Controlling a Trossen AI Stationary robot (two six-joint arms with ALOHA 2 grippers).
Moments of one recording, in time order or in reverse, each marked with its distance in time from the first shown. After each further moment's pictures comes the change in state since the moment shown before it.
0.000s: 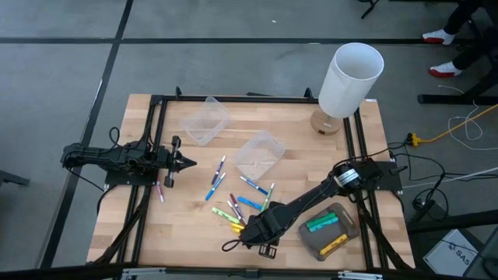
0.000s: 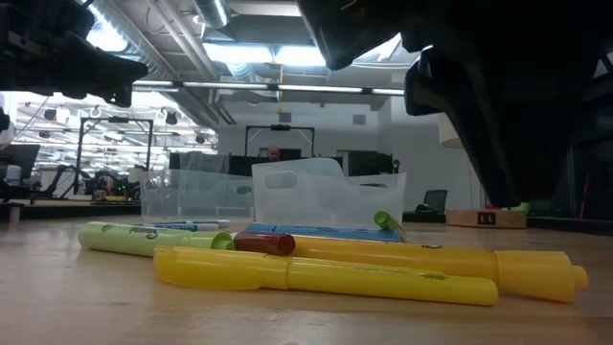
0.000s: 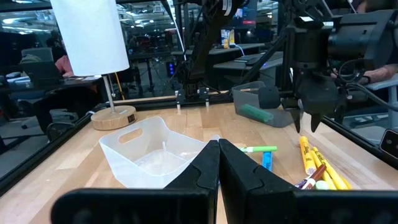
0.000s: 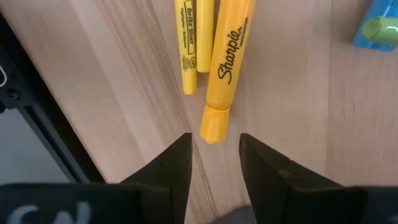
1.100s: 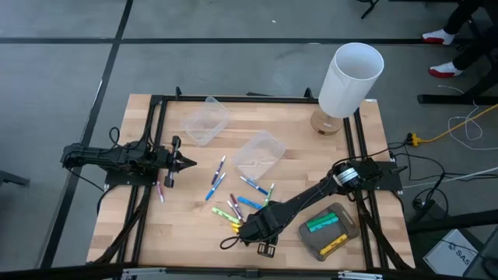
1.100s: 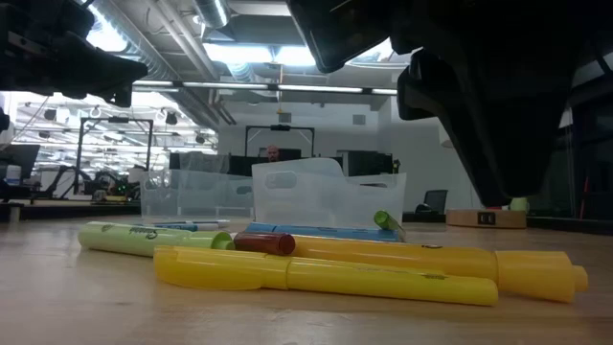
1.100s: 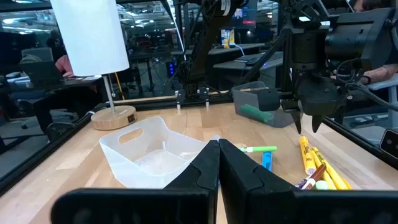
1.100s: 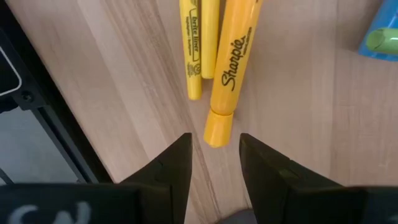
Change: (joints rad) left arm 0.000 0.000 0.000 0.000 0.000 0.000; right arm -0.019 0.000 0.000 0.015 -0.034 -0.019
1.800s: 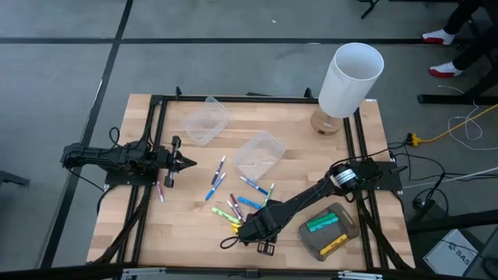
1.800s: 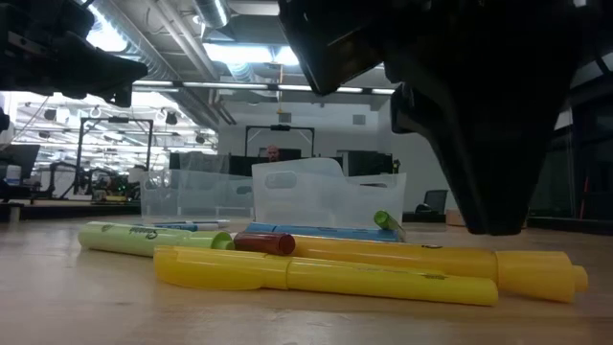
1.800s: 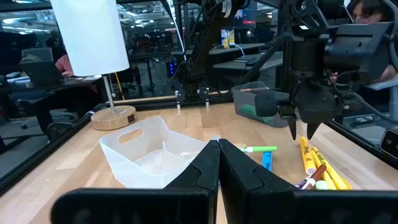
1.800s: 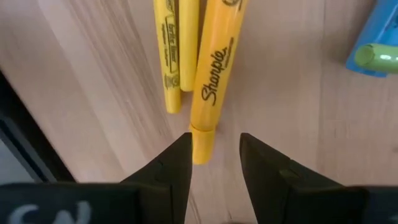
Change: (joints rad) left arm 0.000 0.000 0.000 0.000 0.000 0.000; right arm -0.002 0.027 -0.007 0.004 0.045 -0.031
